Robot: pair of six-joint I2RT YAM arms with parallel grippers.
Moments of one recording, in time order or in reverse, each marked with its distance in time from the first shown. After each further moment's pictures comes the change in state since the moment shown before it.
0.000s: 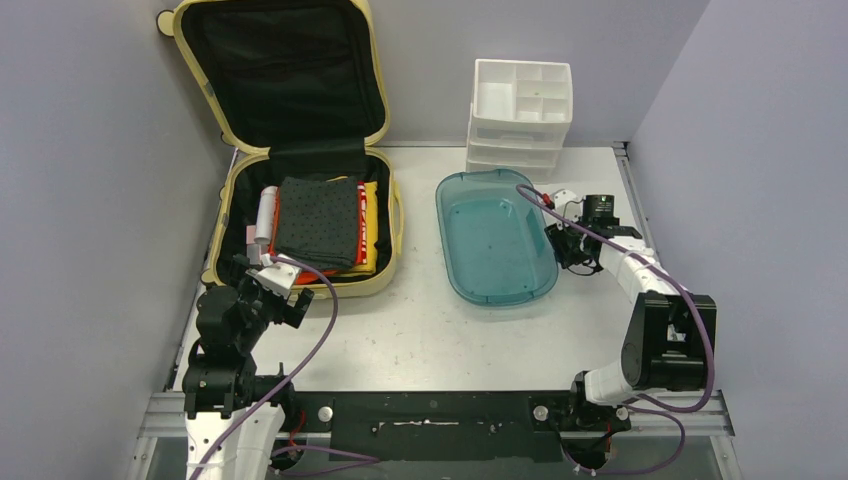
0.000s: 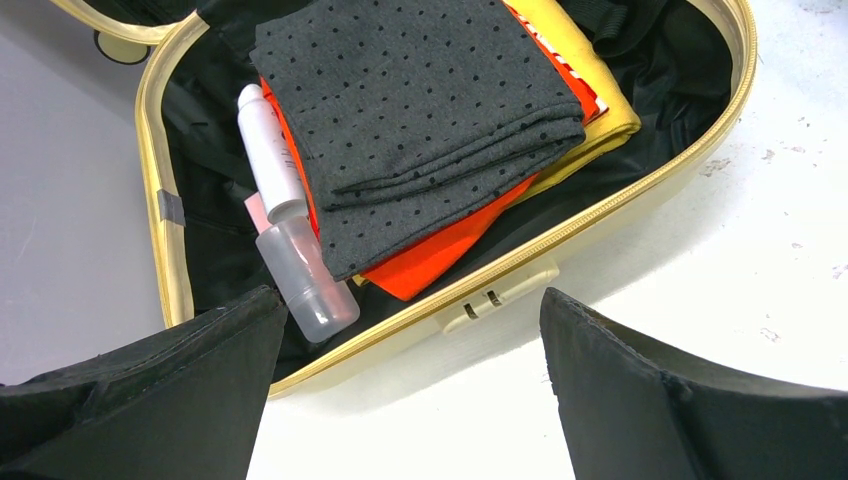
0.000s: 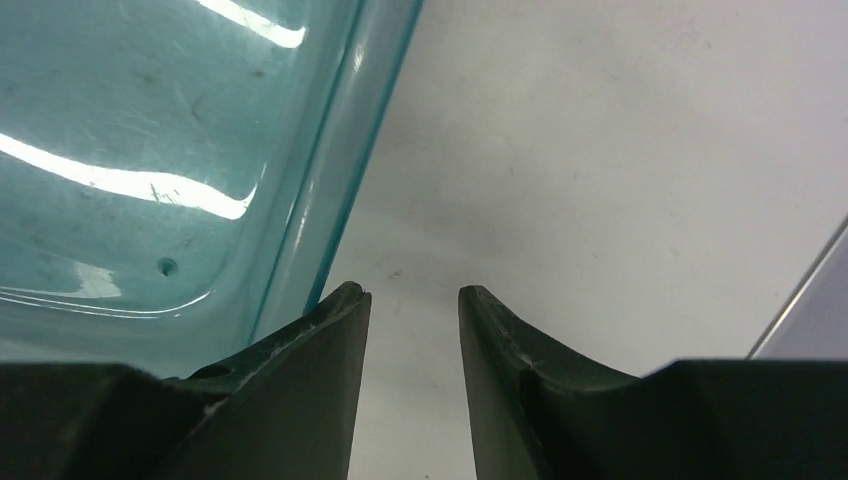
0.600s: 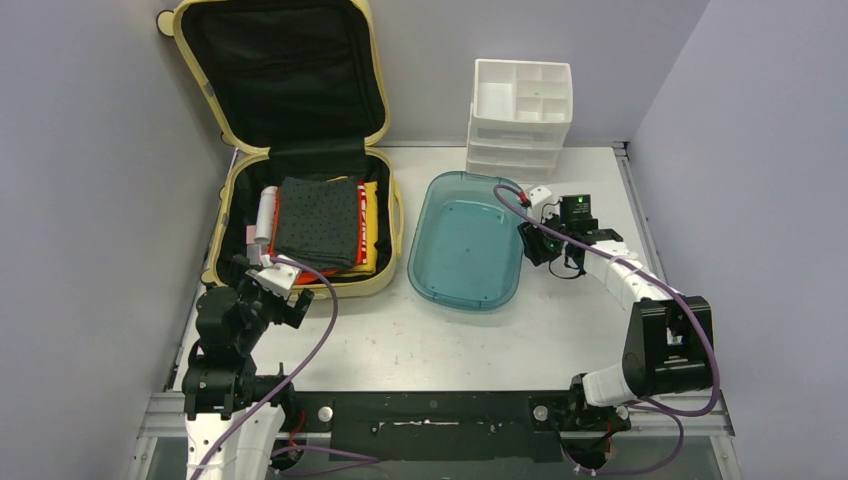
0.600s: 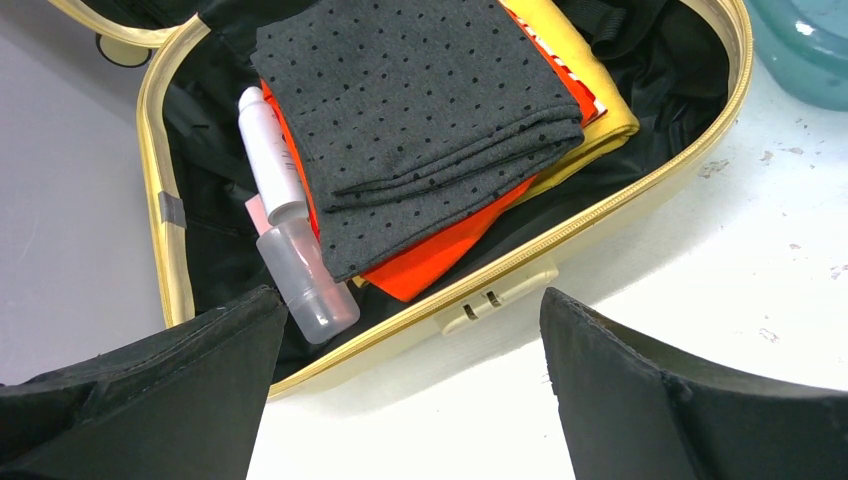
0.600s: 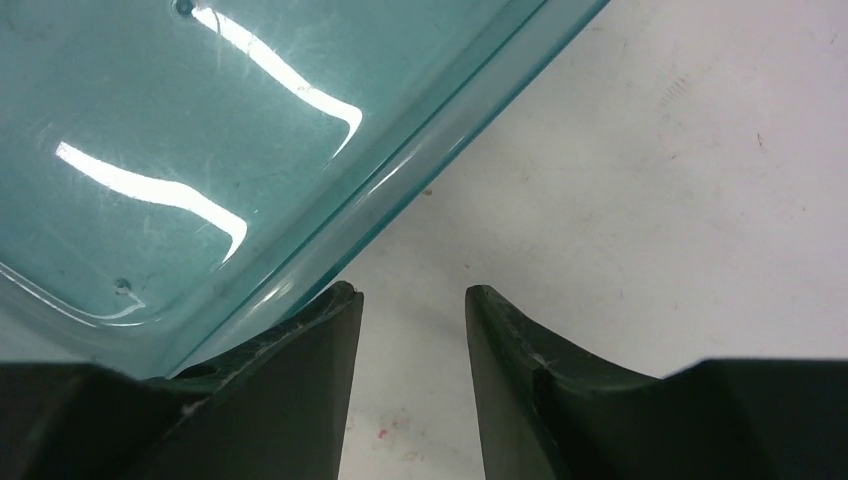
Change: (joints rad) left arm 0.000 -0.006 0.000 -0.001 0.003 0.000; right arm 0.138 -0.034 -0.028 0.097 -0.134 0.085
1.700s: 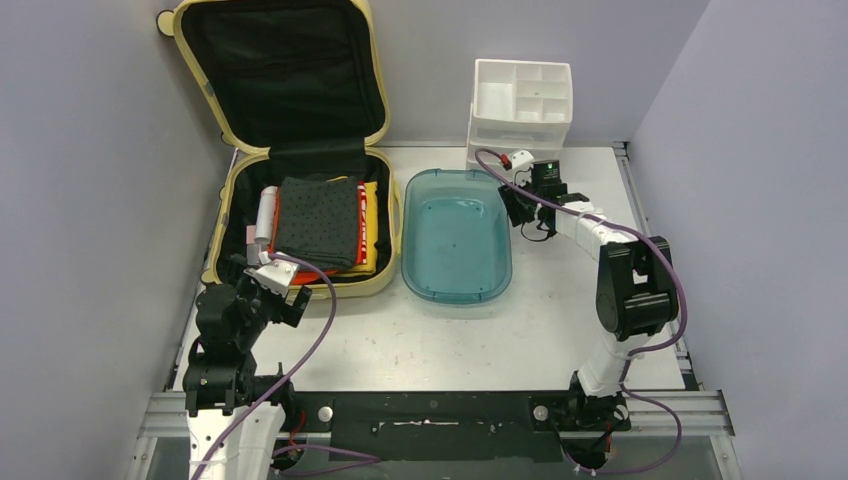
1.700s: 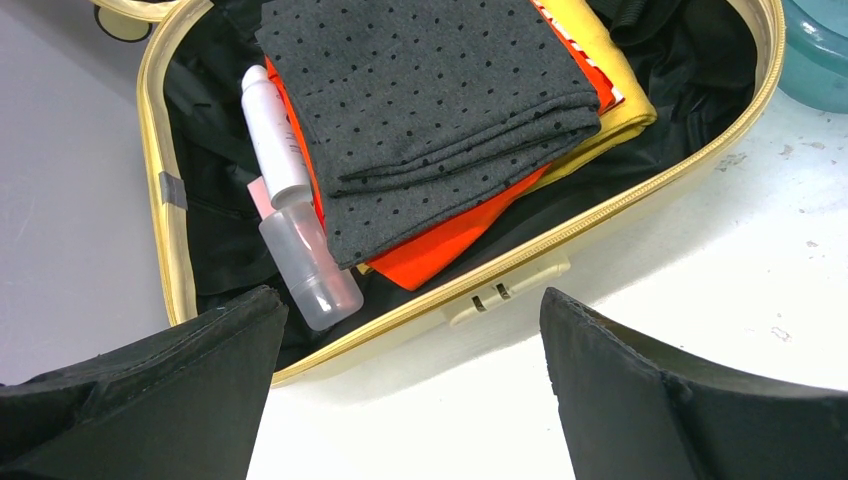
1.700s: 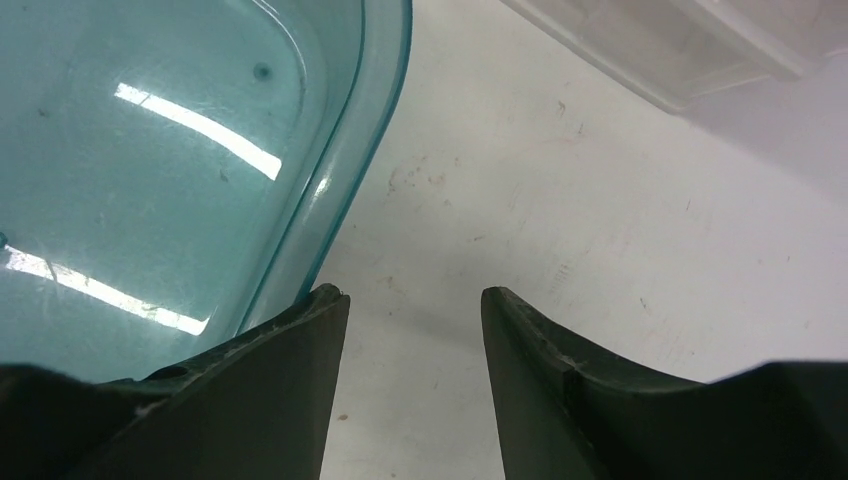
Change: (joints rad) left arm 0.032 0.020 0.000 -0.005 0.000 0.000; right arm 0.103 0.352 0.318 0.154 0.203 0.122
